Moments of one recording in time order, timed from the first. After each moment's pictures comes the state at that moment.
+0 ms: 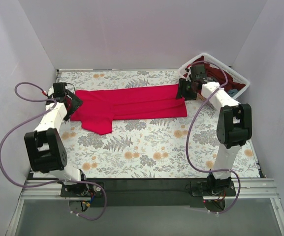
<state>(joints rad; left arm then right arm) 0.17 1.60 1.15 -0.49 -0.17 -0.70 0.20 1.93 1.55 -0.59 -0.18 0.25</state>
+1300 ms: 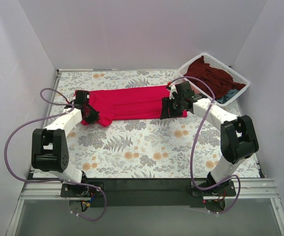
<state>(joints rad) -0.07 1.53 0.91 -0.44 -0.05 -0.89 0.42 1.69 1.19 -0.47 -0.36 0.20</state>
